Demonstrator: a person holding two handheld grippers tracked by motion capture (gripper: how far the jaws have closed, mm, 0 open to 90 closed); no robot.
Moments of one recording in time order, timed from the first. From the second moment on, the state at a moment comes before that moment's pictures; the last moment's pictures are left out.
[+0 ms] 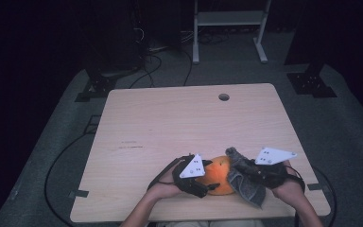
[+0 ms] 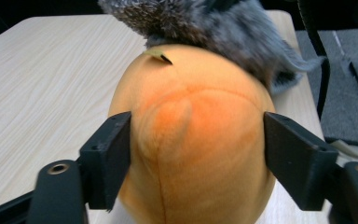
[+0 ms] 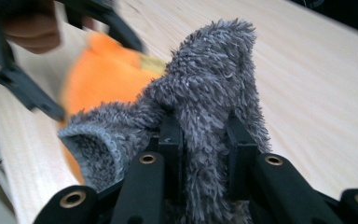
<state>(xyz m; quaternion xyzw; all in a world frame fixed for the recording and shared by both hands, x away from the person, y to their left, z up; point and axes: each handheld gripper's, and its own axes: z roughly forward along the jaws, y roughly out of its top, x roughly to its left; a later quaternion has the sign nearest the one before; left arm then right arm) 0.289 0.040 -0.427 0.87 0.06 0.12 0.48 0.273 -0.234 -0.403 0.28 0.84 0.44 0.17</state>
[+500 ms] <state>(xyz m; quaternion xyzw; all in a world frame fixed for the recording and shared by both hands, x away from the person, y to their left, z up) 0.287 0.044 -0.431 0.87 0.02 0.11 0.47 0.279 -0.253 -0.411 0.29 0.85 0.41 0.16</state>
